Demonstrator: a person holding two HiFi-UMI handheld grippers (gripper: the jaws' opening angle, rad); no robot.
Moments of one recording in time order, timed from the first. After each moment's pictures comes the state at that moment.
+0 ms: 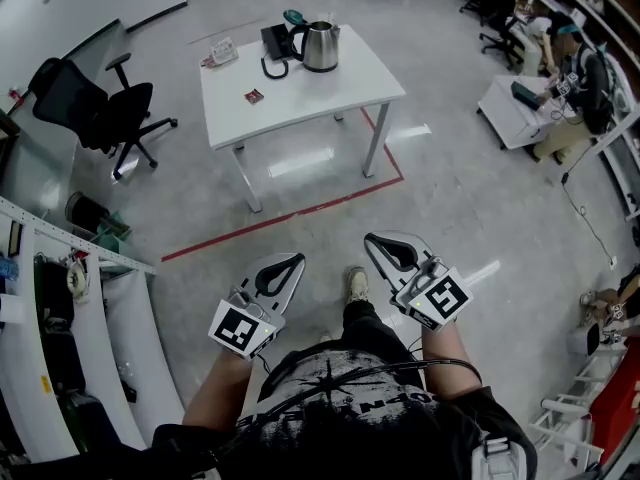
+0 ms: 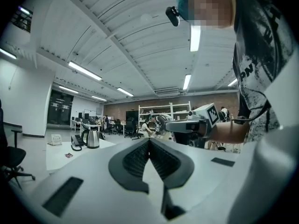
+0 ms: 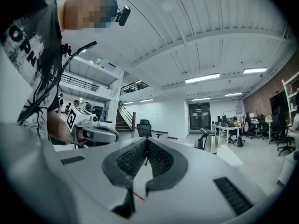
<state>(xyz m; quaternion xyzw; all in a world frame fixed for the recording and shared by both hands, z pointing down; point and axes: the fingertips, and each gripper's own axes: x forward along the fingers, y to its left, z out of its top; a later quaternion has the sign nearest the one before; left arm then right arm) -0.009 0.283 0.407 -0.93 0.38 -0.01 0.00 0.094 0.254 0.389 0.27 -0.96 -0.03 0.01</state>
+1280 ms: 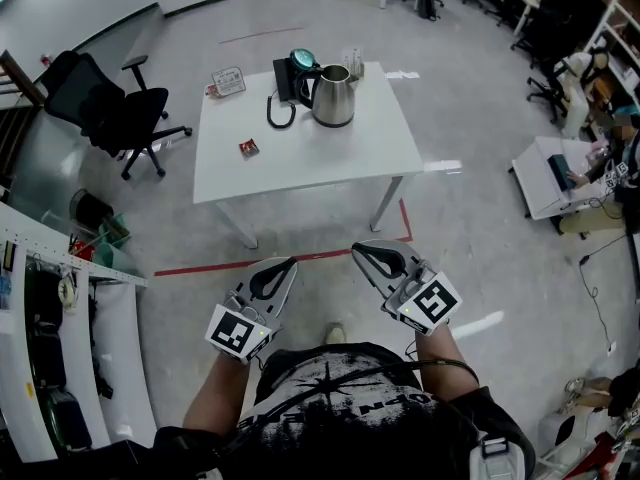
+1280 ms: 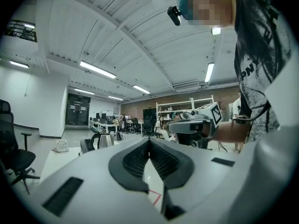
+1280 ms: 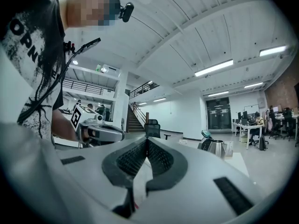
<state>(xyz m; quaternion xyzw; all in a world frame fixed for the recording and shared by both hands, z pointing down) 0.043 0.000 0.402 -0.88 0.48 -0.02 0.00 0.133 -0.039 0.386 0.15 -0.99 -0.03 0.02</state>
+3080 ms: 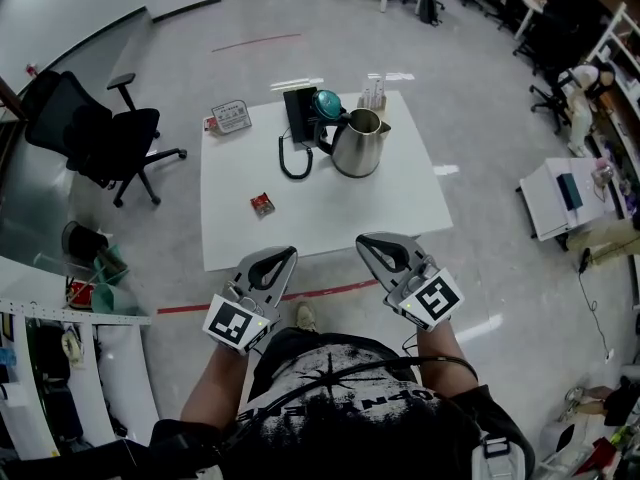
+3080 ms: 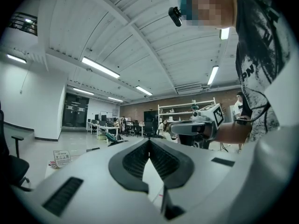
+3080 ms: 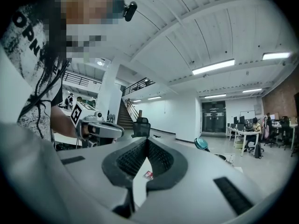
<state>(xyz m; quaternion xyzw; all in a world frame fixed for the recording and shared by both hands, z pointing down) -0.094 -0.212 0.395 -0.88 0.47 -0.01 0.00 0.004 -0.244 0.379 0.18 -0.98 -0.06 0.02</state>
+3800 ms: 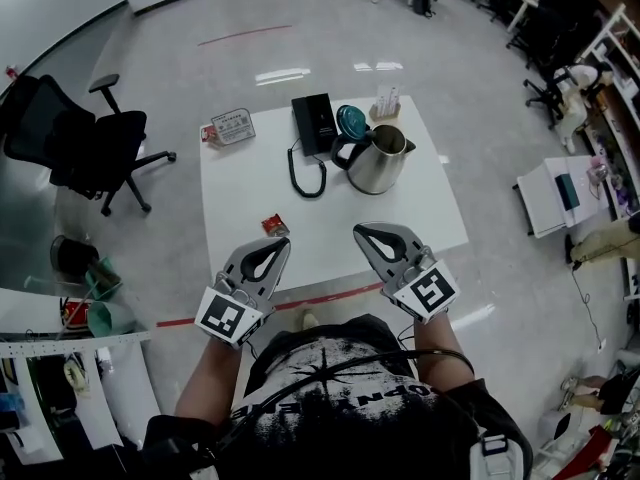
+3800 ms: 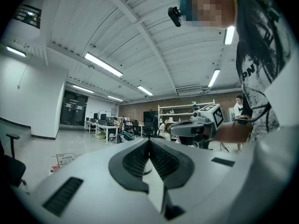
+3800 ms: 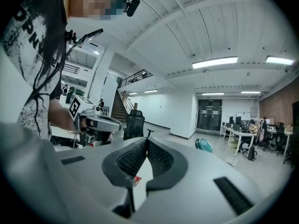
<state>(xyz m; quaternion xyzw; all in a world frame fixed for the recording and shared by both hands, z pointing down) -0.191 -0.299 0.406 -0.89 0.45 0.00 0.00 -0.090 -0.331 0.392 0.20 -0.97 -0.08 0.06</state>
